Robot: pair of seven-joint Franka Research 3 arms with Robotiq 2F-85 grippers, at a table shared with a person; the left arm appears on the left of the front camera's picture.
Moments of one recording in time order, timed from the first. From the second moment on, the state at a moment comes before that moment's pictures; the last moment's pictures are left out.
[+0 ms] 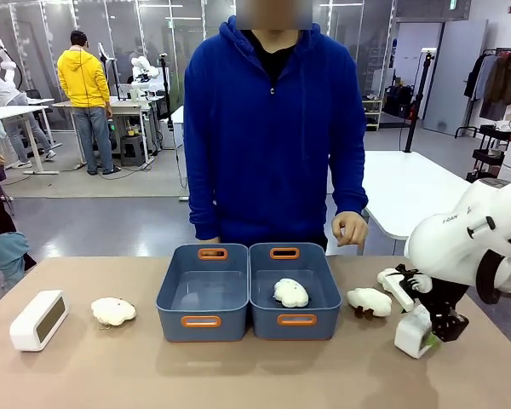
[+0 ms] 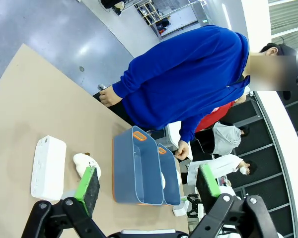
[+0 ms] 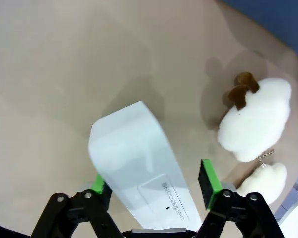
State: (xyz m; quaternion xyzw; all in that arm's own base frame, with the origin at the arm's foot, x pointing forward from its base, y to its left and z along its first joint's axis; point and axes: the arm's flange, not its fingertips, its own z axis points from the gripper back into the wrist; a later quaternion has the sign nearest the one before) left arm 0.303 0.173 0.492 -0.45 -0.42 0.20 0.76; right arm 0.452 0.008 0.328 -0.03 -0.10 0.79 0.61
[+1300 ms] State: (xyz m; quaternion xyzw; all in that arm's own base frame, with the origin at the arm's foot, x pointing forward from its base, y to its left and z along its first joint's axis) left arm 0.303 0.173 0.491 -0.45 -0.42 0.20 0.76; right arm 0.381 -0.055 0.472 0.06 -0.20 0.66 0.72
